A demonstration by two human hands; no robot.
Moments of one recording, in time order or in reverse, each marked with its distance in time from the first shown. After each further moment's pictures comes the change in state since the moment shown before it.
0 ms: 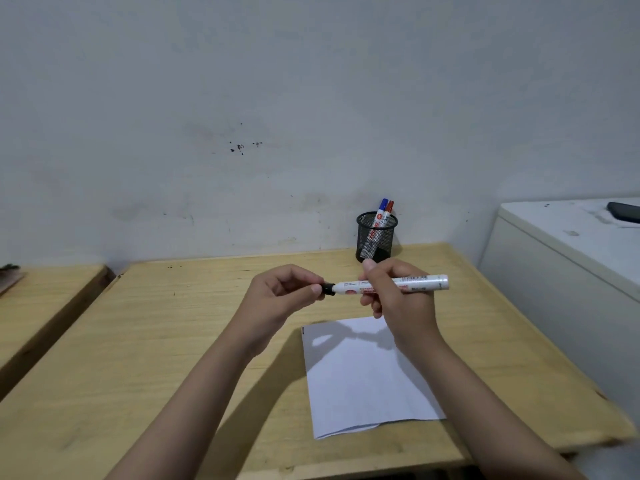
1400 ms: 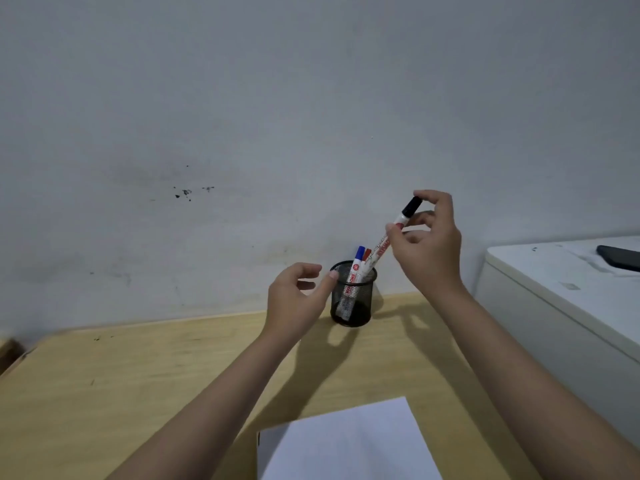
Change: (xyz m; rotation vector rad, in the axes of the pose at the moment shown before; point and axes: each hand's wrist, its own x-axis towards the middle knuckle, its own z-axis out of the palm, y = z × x) left_hand 0.169 -0.036 0.054 0.378 0.346 0.142; right_hand 0.184 -0.009 -0.048 -0.434 0.220 -0.425
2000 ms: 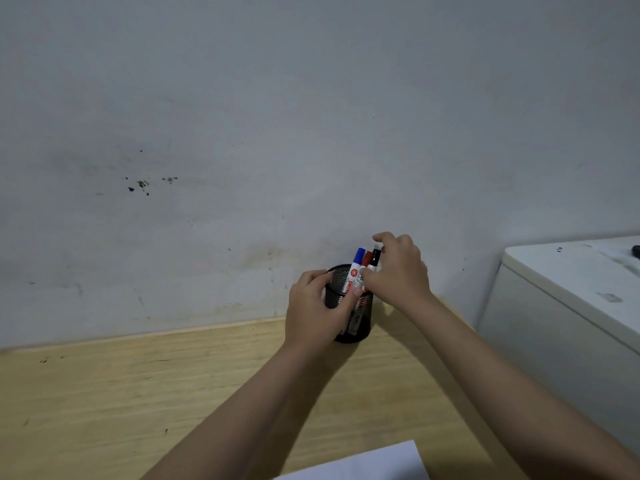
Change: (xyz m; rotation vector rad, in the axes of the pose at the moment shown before) left_hand 0.041 -0.057 0.070 0.240 -0.015 0.177; right_hand 0.023 0.108 0.056 -0.660 -0.360 0.143
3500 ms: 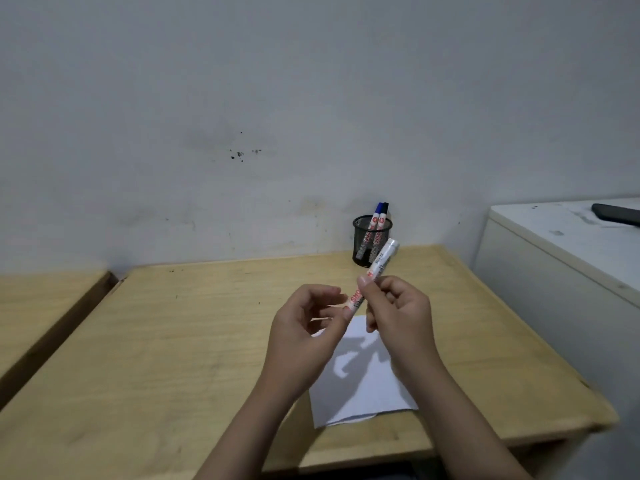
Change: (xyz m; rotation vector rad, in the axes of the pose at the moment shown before) left_hand -0.219 0.100 -0.175 -0.471 -0.075 -0.184; right_hand -0.277 -0.107 -0.091 1.098 -0.042 0.231
